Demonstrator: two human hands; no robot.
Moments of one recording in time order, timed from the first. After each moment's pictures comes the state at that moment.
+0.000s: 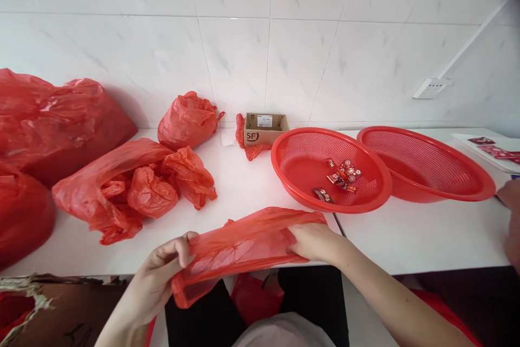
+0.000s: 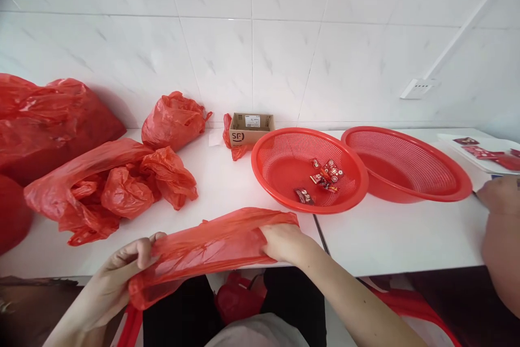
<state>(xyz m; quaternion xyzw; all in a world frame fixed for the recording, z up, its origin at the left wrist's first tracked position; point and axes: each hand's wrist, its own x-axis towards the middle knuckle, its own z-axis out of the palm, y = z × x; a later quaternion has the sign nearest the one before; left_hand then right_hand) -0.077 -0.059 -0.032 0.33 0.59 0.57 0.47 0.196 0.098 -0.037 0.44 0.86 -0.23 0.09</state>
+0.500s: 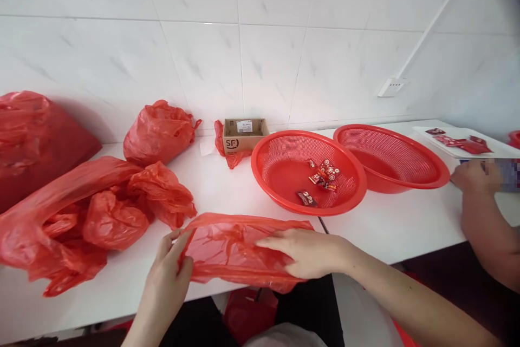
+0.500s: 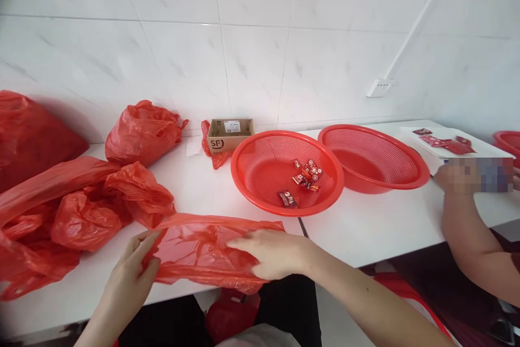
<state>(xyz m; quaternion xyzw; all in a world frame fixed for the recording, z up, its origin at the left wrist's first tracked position) -0.074 -0.015 -0.075 0.56 0.76 0.33 0.09 0.219 0.089 -0.003 0.28 0.90 -0.33 0.04</state>
